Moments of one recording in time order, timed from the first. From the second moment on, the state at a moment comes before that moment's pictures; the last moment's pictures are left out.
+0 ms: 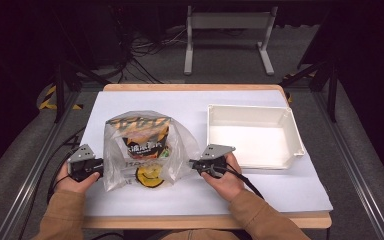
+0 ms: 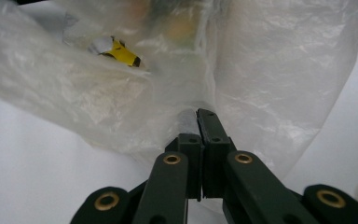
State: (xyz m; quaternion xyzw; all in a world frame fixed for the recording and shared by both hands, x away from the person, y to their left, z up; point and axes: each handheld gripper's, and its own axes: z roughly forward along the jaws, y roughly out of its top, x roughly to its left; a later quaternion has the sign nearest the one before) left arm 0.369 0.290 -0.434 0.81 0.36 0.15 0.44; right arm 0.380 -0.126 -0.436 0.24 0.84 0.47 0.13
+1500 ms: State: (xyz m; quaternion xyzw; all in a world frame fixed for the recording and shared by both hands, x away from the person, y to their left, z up) left arm 0.387 0.273 -0.283 0.70 0.30 0.20 0.62; right arm 0.376 -0.129 -0.421 0.22 0.83 0.49 0.13
